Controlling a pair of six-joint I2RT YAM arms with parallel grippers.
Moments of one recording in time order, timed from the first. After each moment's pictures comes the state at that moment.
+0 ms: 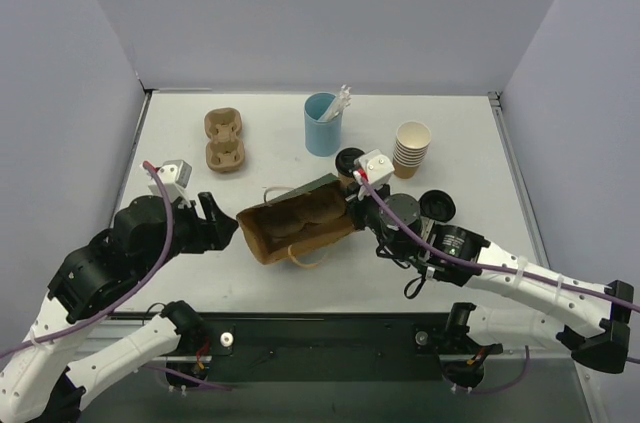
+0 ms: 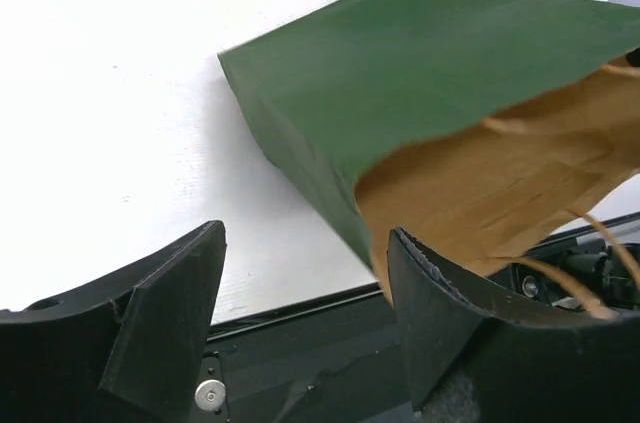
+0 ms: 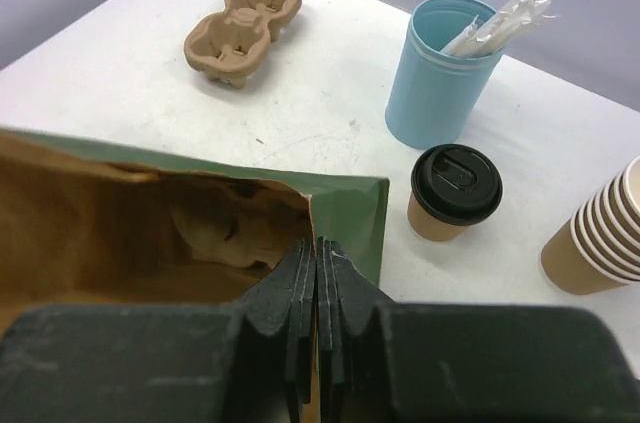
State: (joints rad) left arm -0.74 0.65 1.16 -1.06 -0.26 -0.65; right arm 1.11 0.99 0.91 -0.17 0.56 0.07
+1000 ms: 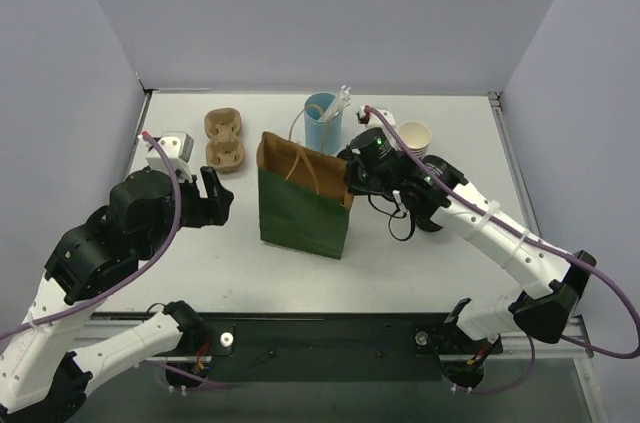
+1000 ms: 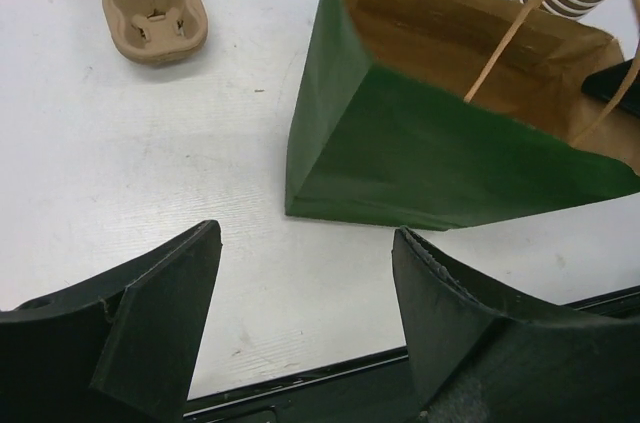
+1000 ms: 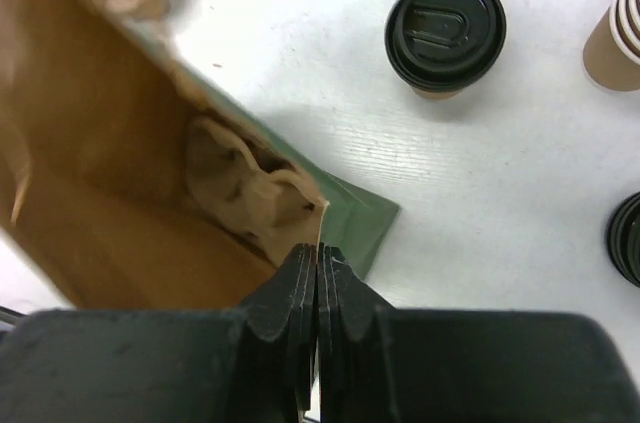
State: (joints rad) left arm -0.74 0.82 1.37 -1.04 -0.39 -0.46; right arm 0.86 1.34 1.38 -0.77 0.37 0.58
